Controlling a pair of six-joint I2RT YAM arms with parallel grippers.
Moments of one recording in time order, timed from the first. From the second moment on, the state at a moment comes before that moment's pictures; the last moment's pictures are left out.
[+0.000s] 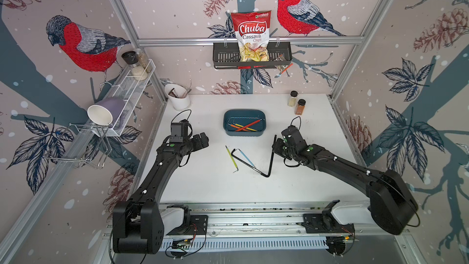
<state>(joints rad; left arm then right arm) -0.03 1.19 0.82 -0.50 0.21 -0.37 0.66 1.33 0.79 -0.23 0.02 0.93</state>
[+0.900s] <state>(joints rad) -0.03 1.06 0.78 -0.42 0.21 -0.48 0.60 1.60 1.03 0.13 -0.09 1.18</state>
